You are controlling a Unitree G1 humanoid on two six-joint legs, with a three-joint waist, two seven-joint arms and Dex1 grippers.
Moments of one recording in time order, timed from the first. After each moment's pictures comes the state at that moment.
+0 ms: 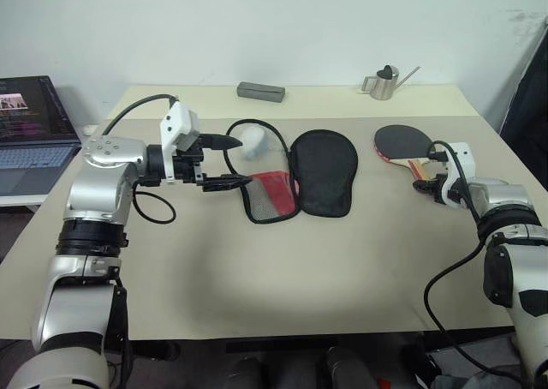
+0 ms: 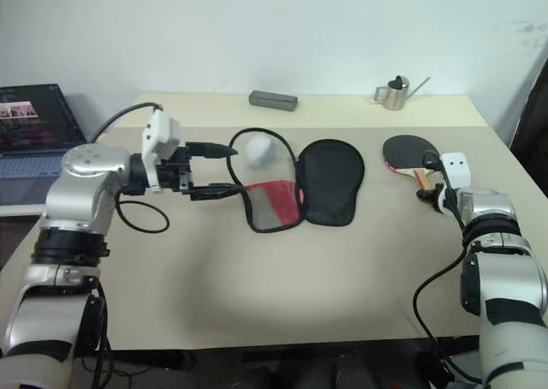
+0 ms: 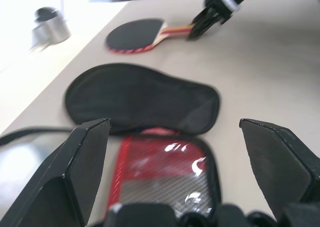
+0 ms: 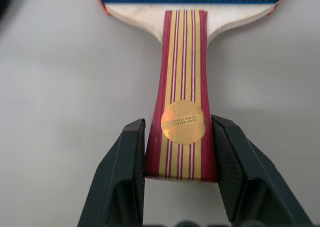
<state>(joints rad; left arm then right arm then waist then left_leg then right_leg) -0.83 0.74 0.01 0.39 -0.31 0.23 -1.34 -1.08 -0.62 -0.12 1.12 0.06 0.51 0.54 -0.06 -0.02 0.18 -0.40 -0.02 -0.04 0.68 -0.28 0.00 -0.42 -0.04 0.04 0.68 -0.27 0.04</state>
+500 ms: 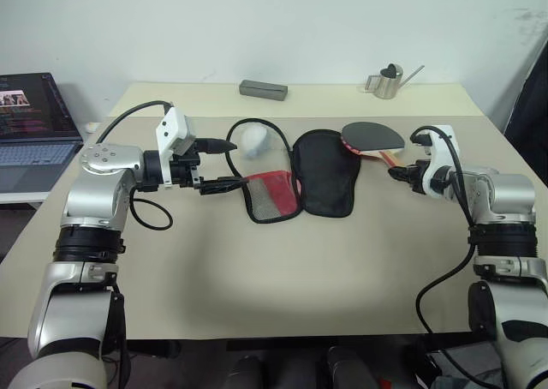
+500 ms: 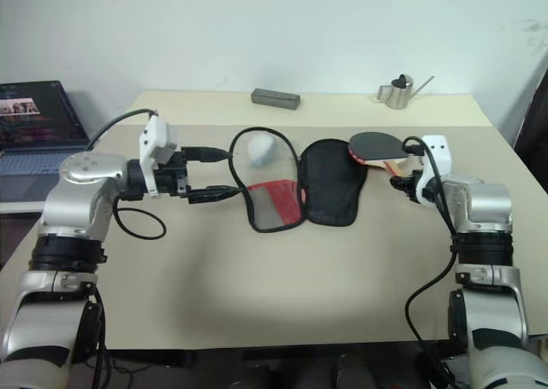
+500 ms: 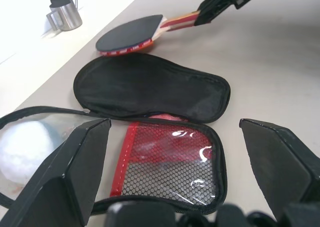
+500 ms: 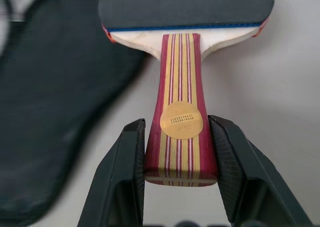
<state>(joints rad) -0.82 0.73 0.01 0.38 -0.31 0.23 -1.32 -0.83 -0.48 -0.20 0.18 0.24 1.13 0.40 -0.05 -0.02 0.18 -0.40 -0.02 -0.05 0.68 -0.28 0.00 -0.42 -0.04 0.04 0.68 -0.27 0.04</state>
